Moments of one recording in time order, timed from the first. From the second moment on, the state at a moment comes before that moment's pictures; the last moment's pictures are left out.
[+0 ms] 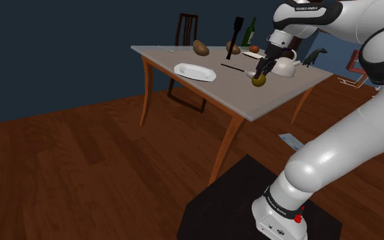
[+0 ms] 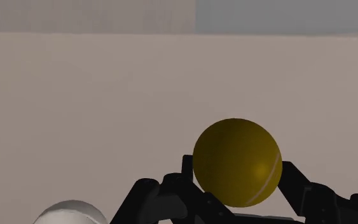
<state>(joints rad) -0.10 -0.24 -0.55 -1.91 0.00 1.70 -0.59</state>
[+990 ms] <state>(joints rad) -0.06 -0.17 -0.52 -1.69 0.04 1.54 -0.53</state>
